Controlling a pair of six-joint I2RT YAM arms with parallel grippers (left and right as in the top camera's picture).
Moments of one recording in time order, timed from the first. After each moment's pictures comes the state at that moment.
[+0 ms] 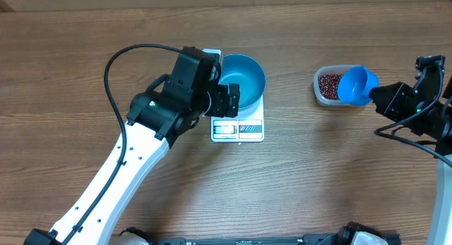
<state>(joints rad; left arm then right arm) -0.50 1.44 1.37 -0.81 0.07 -0.37 -0.35 1.20 1.32 -1.06 -0.51 0.18</state>
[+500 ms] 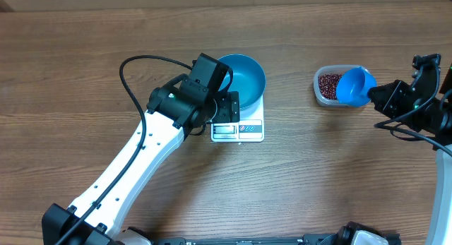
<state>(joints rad) -0.53 1.54 1.37 -0.92 0.01 -0.55 -0.35 1.24 1.32 -1.06 -0.51 0.18</state>
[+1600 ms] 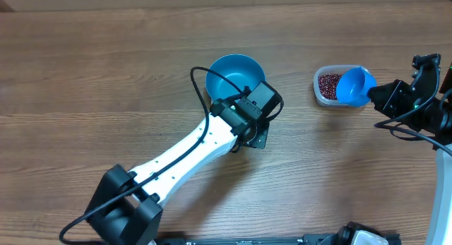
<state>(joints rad) -0.78 1.76 1.37 -0.88 -0.03 -0.54 -0.35 1.25 1.32 -1.05 -0.51 0.18</state>
